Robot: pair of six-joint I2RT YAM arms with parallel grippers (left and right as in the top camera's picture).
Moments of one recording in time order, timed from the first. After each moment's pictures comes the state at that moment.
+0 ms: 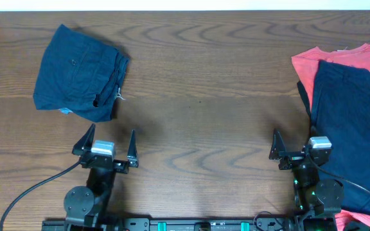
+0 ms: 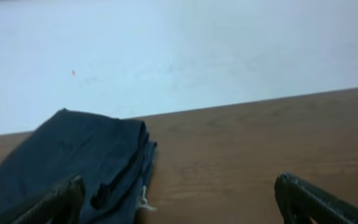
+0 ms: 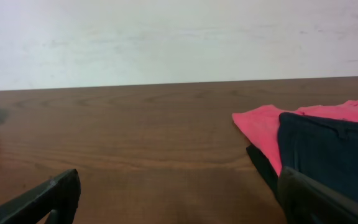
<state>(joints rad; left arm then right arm) -0.16 0.01 0.17 -0.16 0.02 0.04 0.04 0.01 0.01 -0.07 -0.05 0.10</state>
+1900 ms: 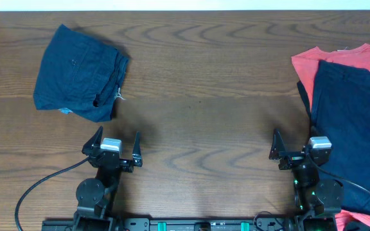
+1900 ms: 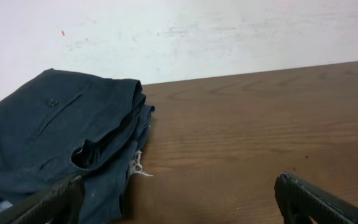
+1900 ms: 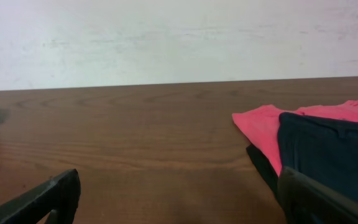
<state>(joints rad) -0.16 0.01 0.01 -0.10 0.01 0.03 0.04 0.01 0.01 -0.07 -0.05 0.10</state>
